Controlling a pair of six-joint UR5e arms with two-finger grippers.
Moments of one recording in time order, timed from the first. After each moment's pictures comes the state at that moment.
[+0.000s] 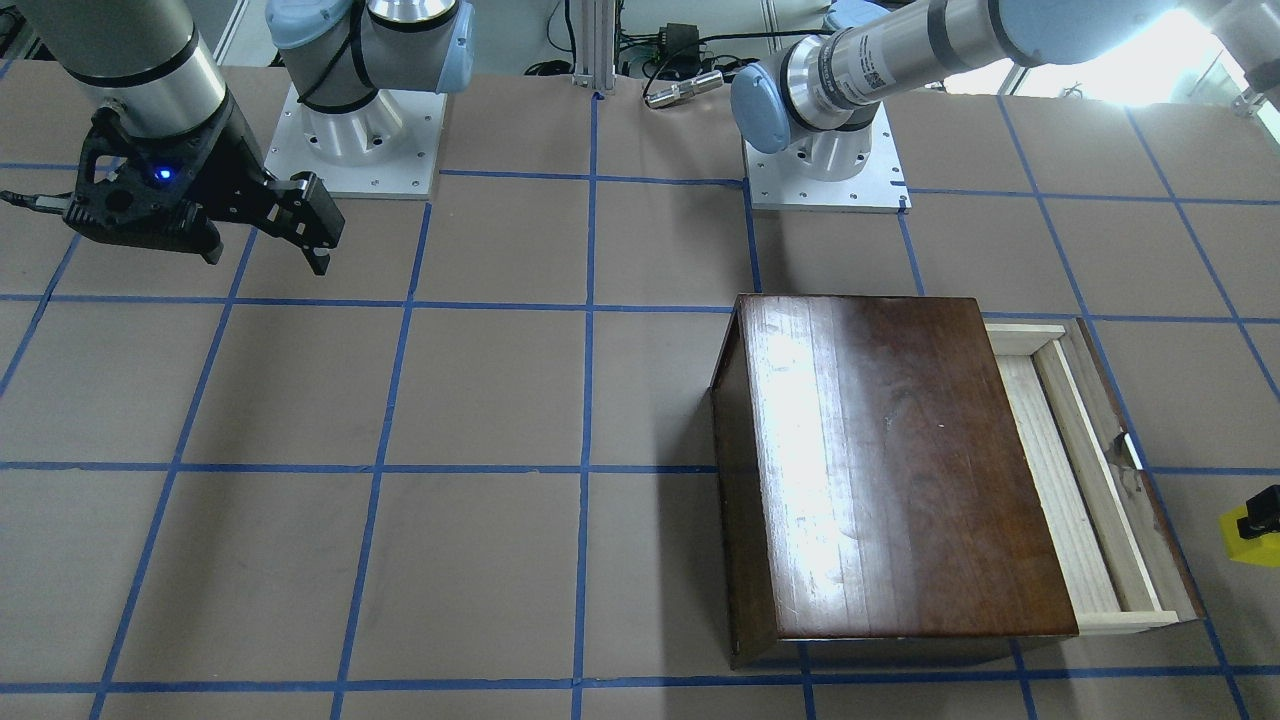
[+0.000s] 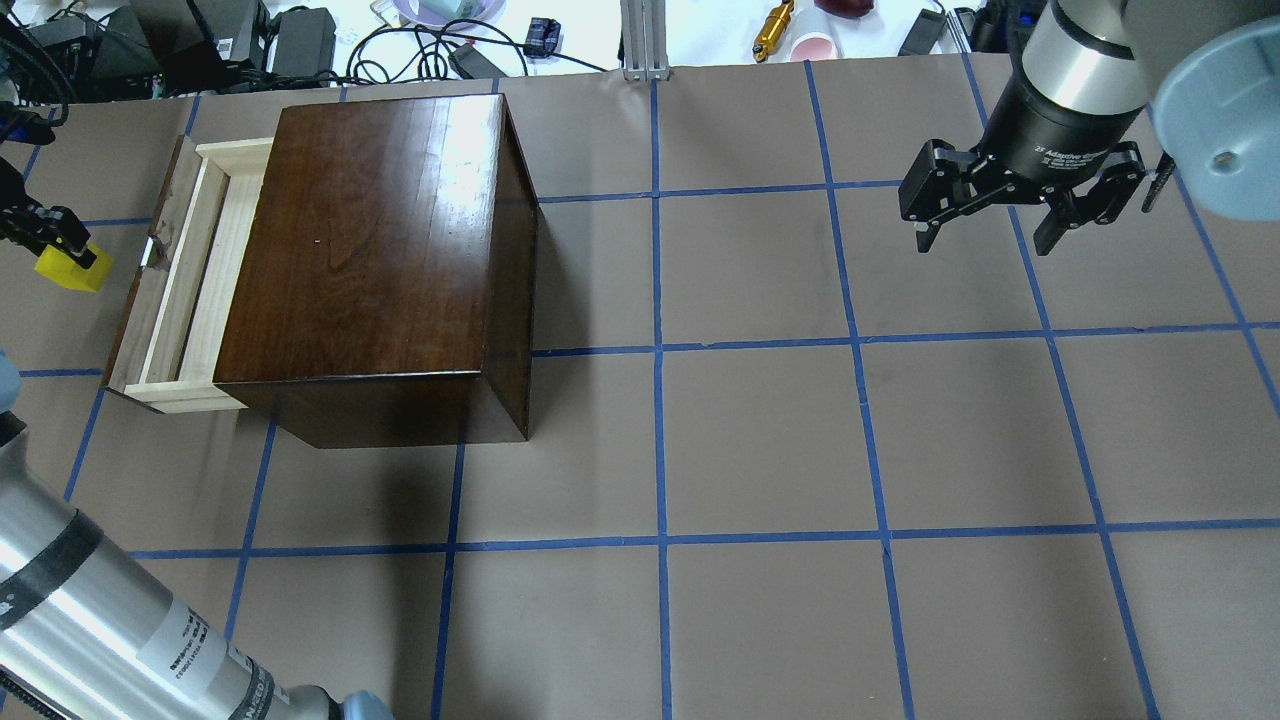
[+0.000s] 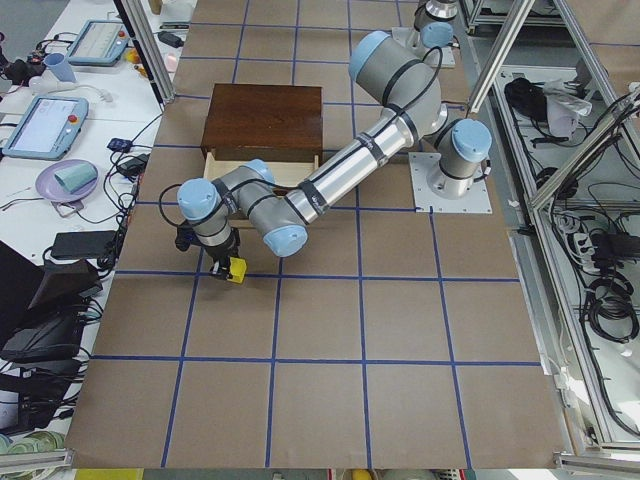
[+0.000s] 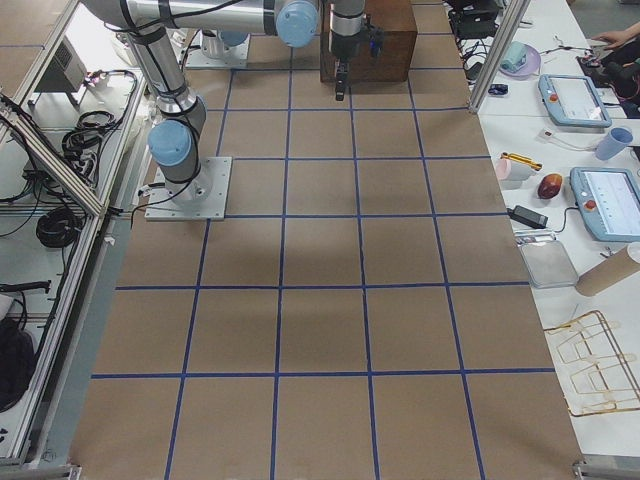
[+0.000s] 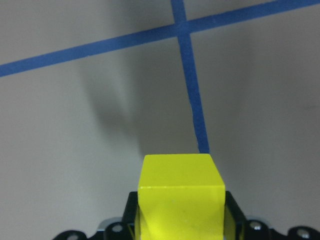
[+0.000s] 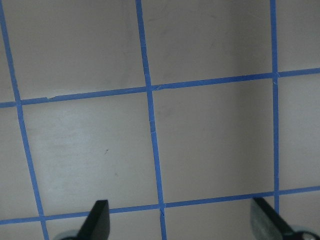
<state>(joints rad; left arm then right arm) -0.93 -2.25 -1.15 -1.31 1.64 0.85 1.52 -1.59 1.63 -1.60 -1.59 0.04</state>
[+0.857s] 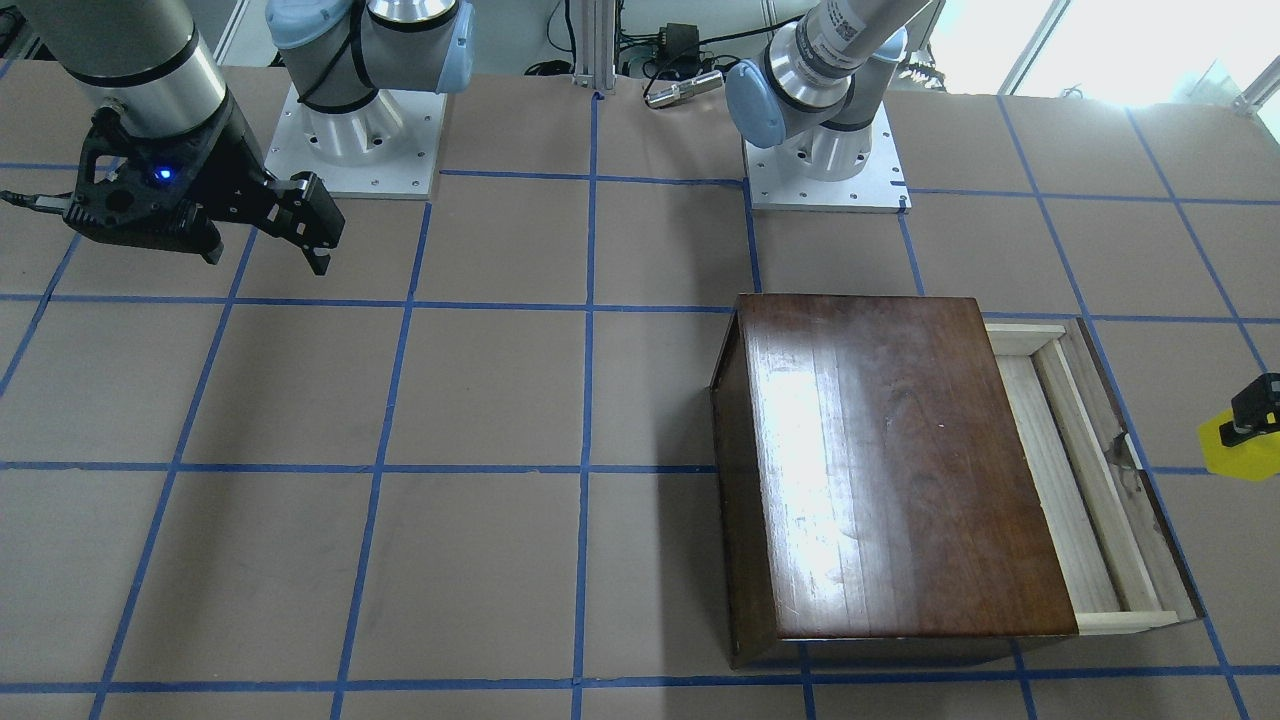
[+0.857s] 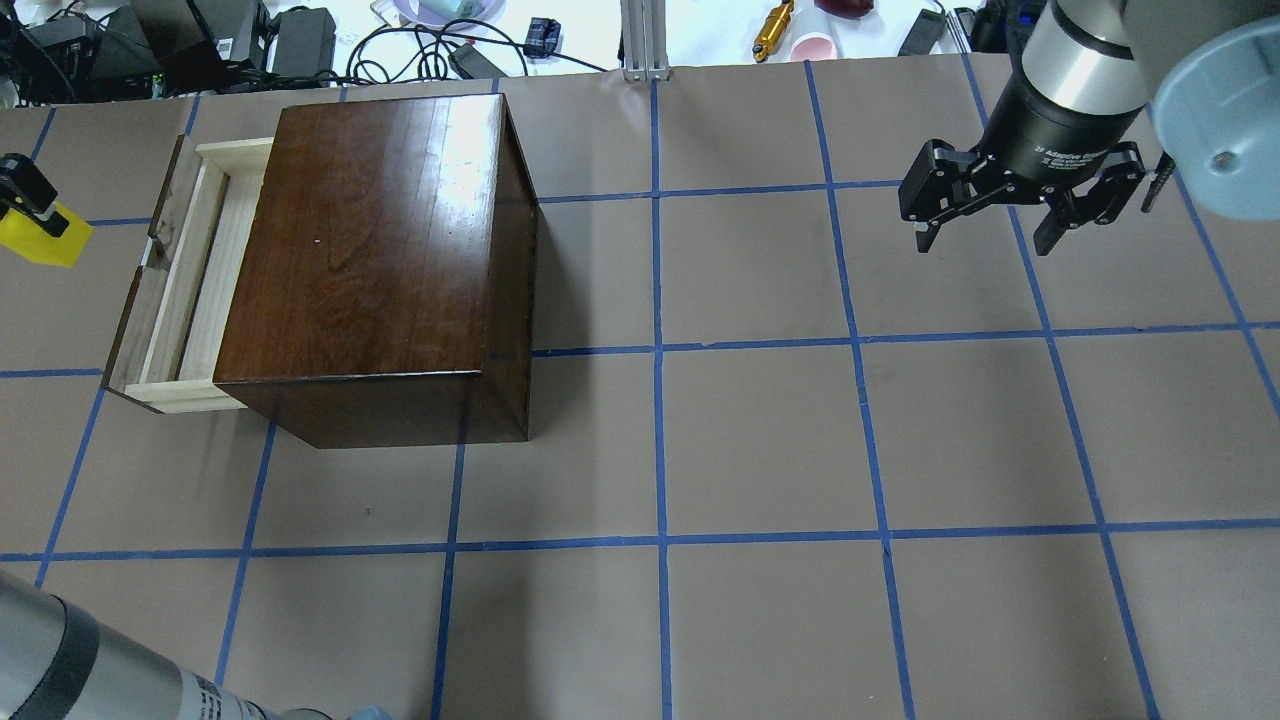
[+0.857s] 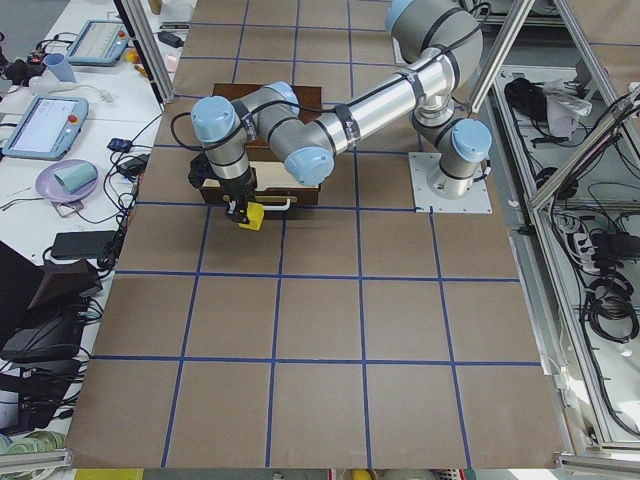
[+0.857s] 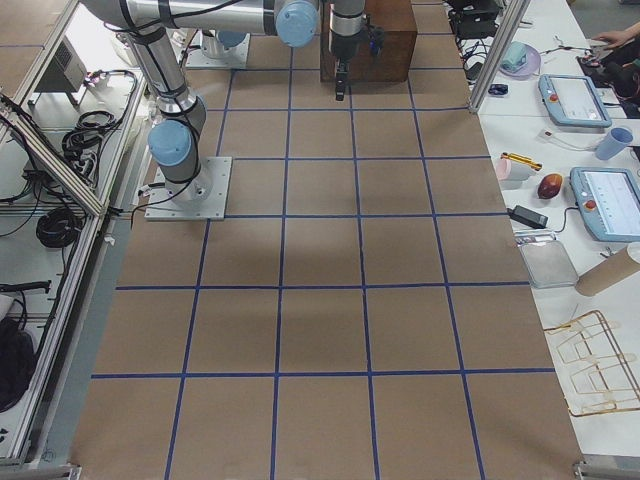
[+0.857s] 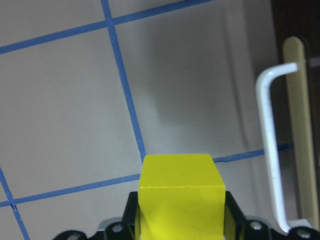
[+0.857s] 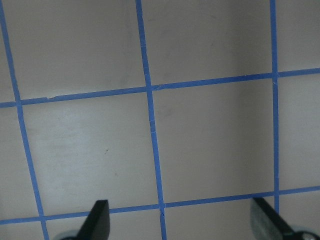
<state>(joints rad) -1.00 -1.98 -1.28 -1.49 1.61 0.77 1.52 -1.59 1.63 -1.60 -1.59 0.04</state>
